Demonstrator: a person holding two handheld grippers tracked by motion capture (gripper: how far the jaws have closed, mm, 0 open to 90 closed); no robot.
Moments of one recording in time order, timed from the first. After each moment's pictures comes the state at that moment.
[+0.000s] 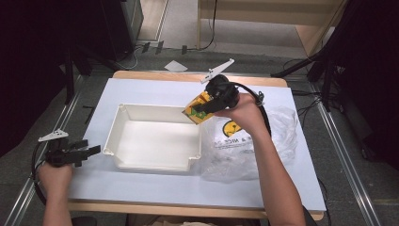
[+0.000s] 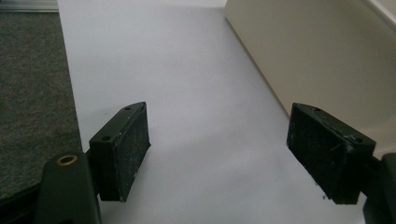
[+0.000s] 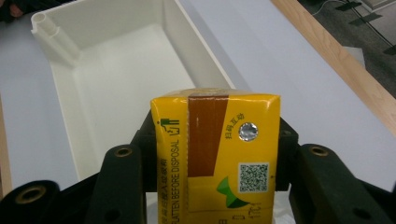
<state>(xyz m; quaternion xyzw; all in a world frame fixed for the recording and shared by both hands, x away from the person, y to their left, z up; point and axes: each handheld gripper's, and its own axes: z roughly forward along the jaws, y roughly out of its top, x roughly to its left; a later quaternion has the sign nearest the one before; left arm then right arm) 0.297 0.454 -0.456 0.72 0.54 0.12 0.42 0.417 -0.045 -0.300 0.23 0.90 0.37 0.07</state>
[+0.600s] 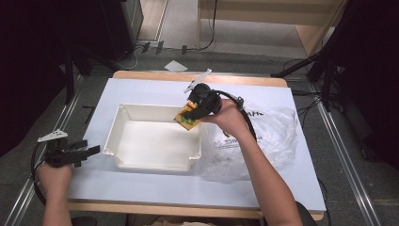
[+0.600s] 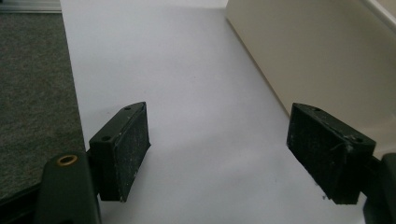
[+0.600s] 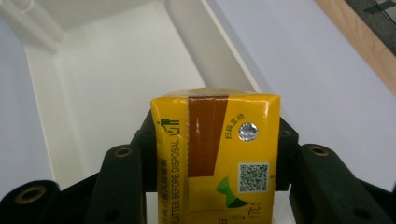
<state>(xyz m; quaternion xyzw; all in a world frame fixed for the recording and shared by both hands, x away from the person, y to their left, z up) 0.296 0.454 -0.456 0.72 0.54 0.12 0.42 0.423 -0.003 -0.336 0.21 0.92 0.33 0.07</state>
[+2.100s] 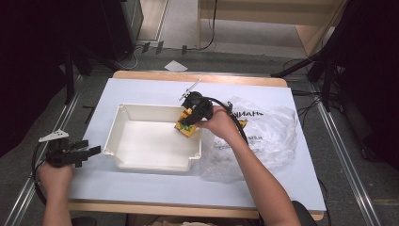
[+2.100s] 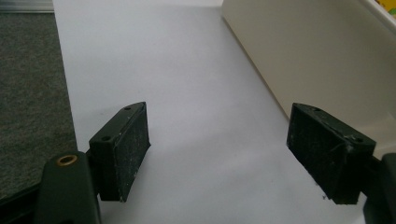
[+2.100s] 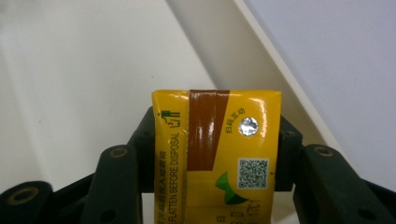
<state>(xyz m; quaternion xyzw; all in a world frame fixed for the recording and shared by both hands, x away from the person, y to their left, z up) 0.296 0.452 -0.456 0.72 0.54 0.12 0.42 0.443 0.017 -0.386 0.24 0.92 0.29 0.05</state>
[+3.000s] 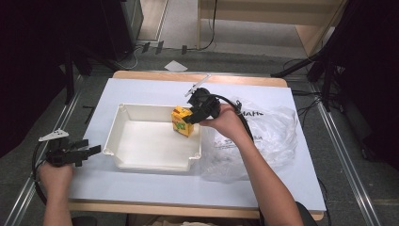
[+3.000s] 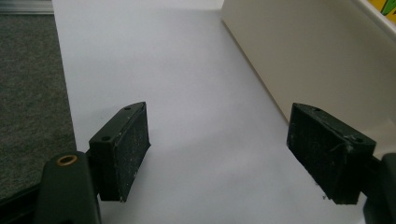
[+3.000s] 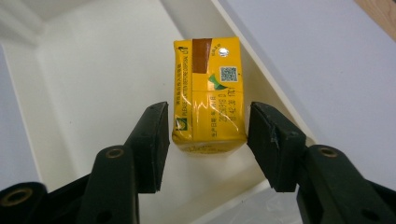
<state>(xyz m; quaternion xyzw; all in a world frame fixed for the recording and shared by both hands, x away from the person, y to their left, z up) 0.298 0.451 -0.455 0.72 0.54 0.12 0.42 0.426 -0.004 -0.354 0.25 0.91 0.32 0.05</state>
